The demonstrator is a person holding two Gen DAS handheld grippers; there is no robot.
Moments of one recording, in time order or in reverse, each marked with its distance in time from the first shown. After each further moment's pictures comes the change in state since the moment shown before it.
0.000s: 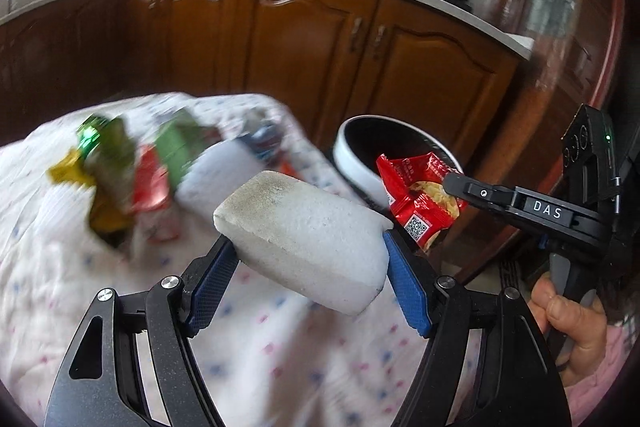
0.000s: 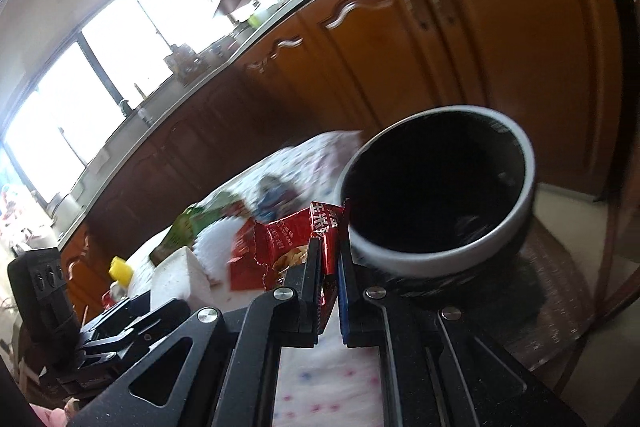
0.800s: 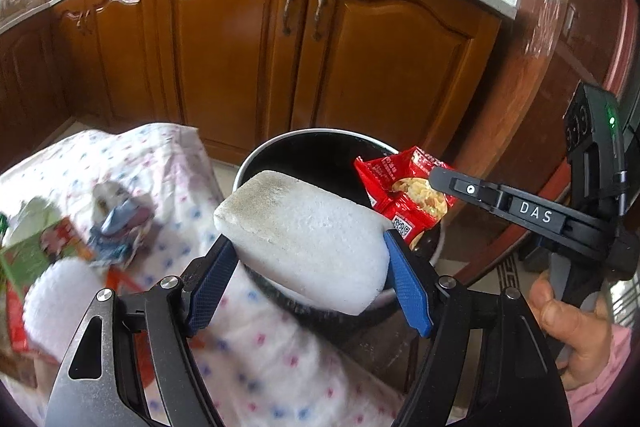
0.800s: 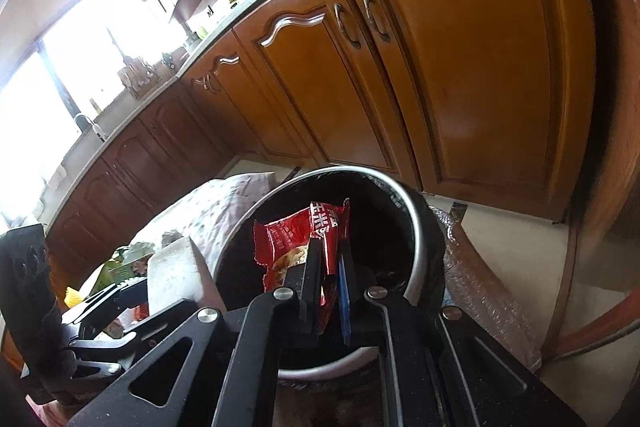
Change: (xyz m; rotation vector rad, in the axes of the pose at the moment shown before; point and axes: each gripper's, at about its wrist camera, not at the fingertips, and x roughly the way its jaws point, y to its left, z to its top) left arm 0.122 -0.088 0.068 0.136 0.087 -0.071; right arm 0.028 -0.085 0.063 0.017 -0.002 -0.144
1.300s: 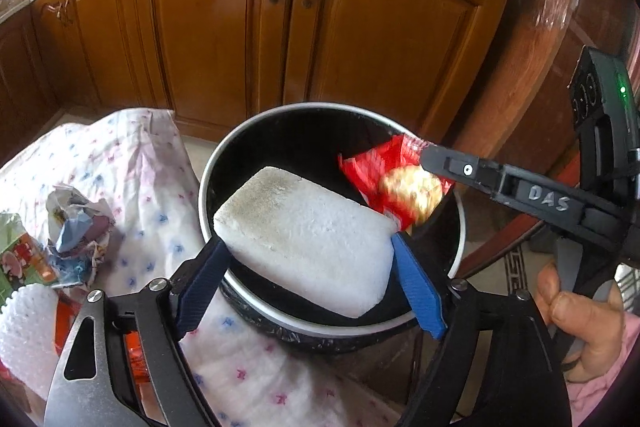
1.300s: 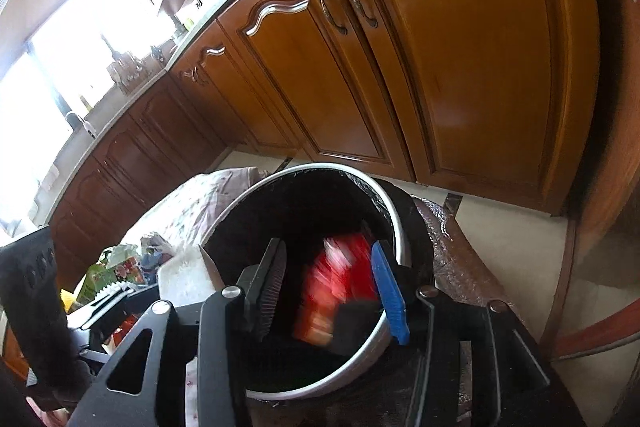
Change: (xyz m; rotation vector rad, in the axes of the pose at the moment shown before) left arm 0.045 -0.008 0.006 0.026 0.102 -0.008; right arm 0.016 -0.014 0.008 0.027 0.042 -0.009
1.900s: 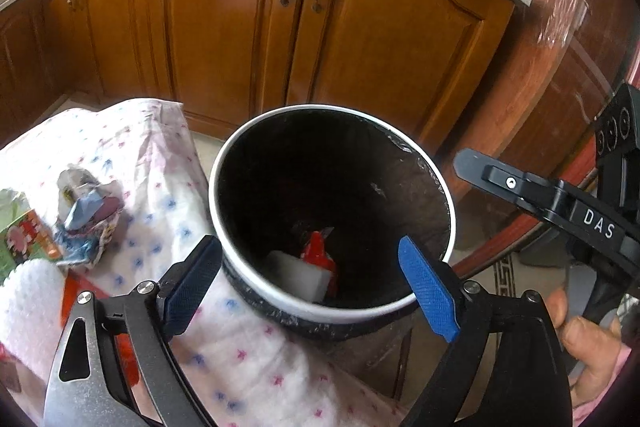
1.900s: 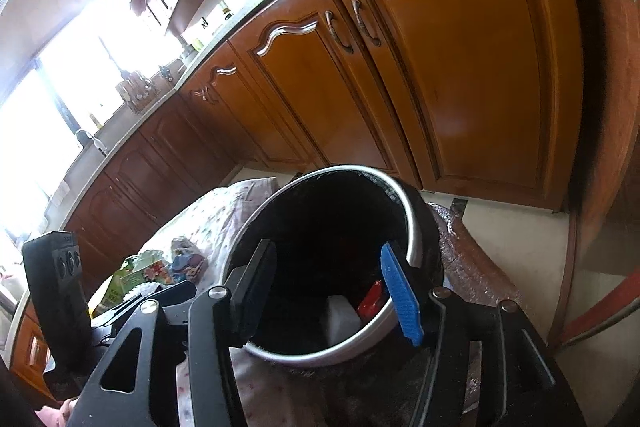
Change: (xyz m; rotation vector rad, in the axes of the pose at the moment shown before) left arm -0.021 0.009 -0.006 -0.067 -0.026 -0.017; right arm -0.038 0.017 -0.016 0.034 -0.064 0.031
